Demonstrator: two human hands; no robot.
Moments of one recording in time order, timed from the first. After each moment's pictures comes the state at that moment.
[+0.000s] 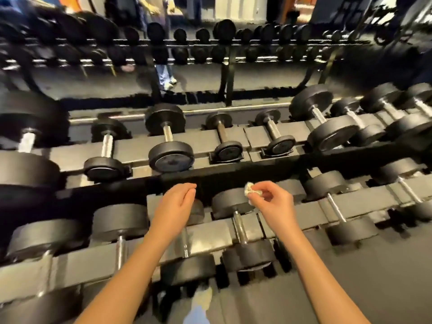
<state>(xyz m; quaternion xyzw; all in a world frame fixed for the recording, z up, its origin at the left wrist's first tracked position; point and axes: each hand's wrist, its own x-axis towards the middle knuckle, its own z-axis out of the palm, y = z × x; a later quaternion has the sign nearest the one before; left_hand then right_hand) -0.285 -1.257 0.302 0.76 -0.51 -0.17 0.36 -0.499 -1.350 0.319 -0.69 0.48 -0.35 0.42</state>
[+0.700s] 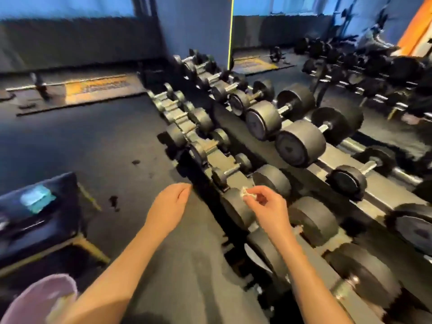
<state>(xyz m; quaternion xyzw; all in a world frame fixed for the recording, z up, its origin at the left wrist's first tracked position) -0.293 -0.789 0.321 0.93 0.05 0.08 0.35 -0.281 -1.025 0.332 -0.82 -0.03 -0.06 0.56</state>
